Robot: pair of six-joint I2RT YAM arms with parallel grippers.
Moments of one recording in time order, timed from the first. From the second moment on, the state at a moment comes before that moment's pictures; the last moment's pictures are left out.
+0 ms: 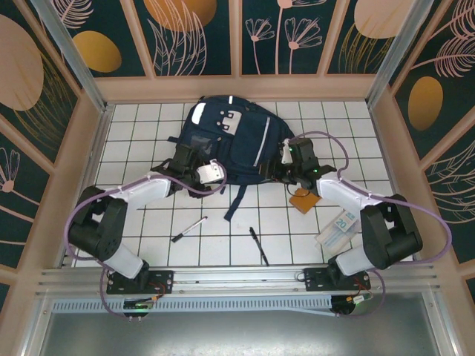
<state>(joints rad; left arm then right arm) -0.47 1.60 0.87 -0.20 0.15 0.82 0.44 1.45 0.82 -0.13 -0.37 0.58</state>
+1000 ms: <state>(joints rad) -0.50 1.65 1.01 -0.27 0.23 0.81 0.72 1.76 0.89 0.14 -0.34 0.79</state>
